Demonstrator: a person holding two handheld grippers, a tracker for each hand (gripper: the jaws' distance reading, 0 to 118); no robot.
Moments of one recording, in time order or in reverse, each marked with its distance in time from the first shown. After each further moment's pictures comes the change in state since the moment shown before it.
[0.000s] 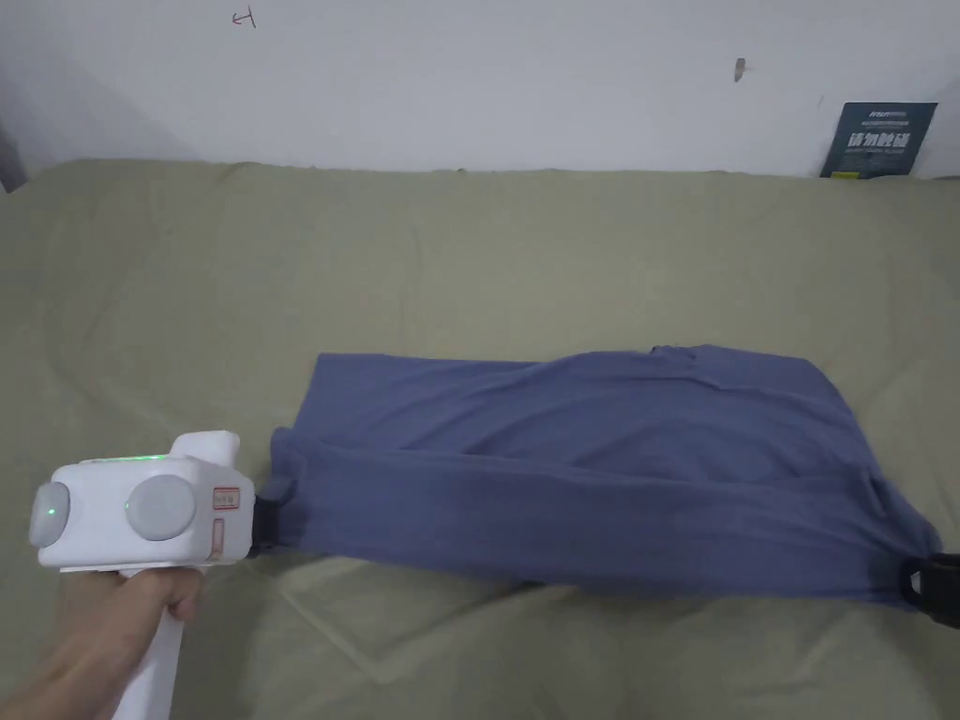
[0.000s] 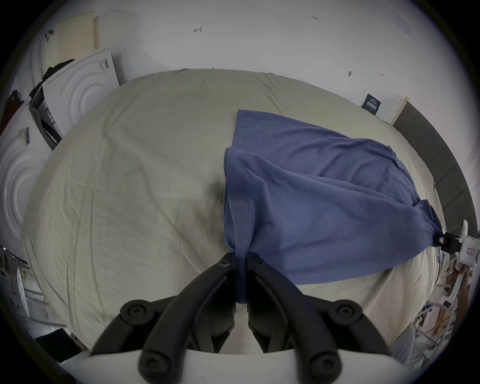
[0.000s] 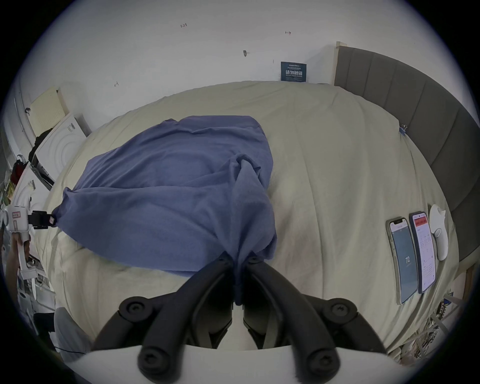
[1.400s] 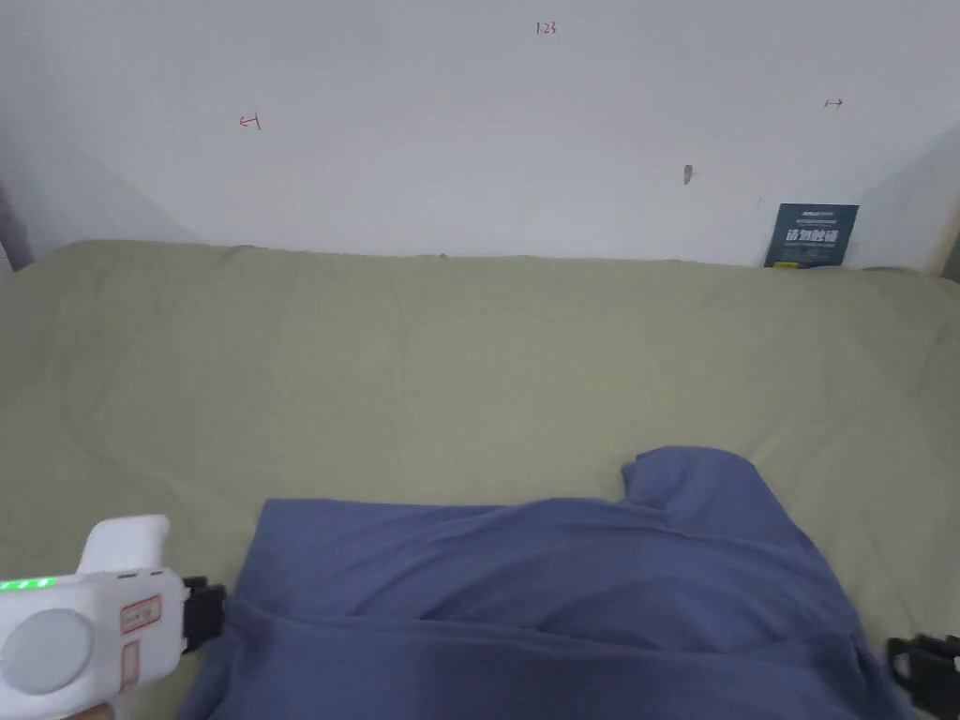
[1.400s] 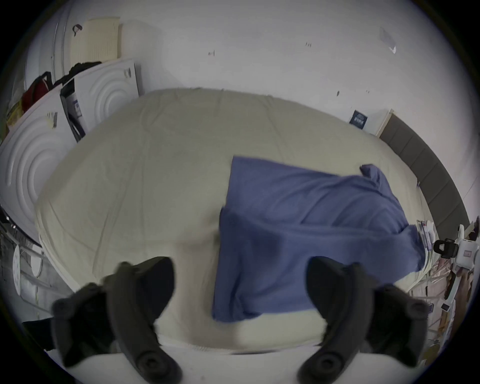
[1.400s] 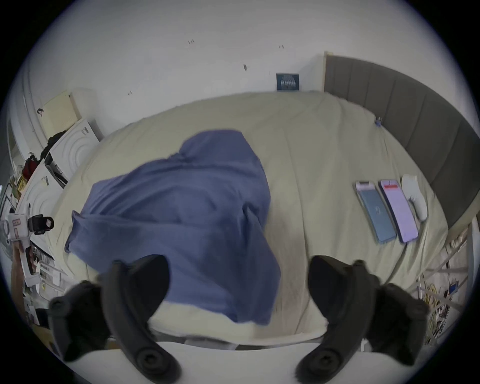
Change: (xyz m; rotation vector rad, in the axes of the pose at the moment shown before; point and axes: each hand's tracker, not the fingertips) left arm -0.016 -0.055 0.099 0.180 -0.074 0.001; right arm -0.016 -0.042 0.087 0.128 0.000 0.007
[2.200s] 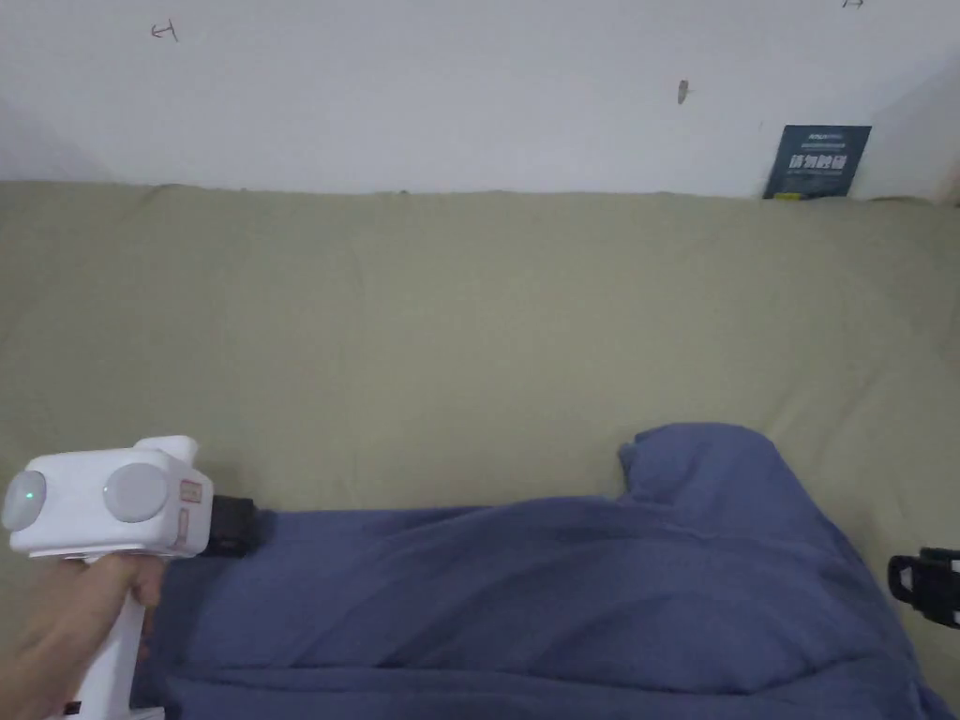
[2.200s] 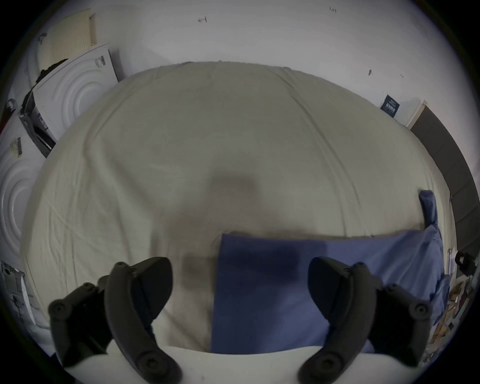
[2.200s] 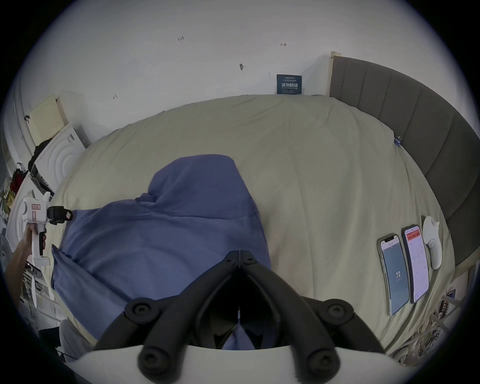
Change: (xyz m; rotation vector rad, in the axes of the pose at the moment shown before) left arm 0.019 0.095 -0.197 -0.236 0.133 -0.061; right arm 0.028 0.074 -0.115 -0.098 -0.013 -0.044
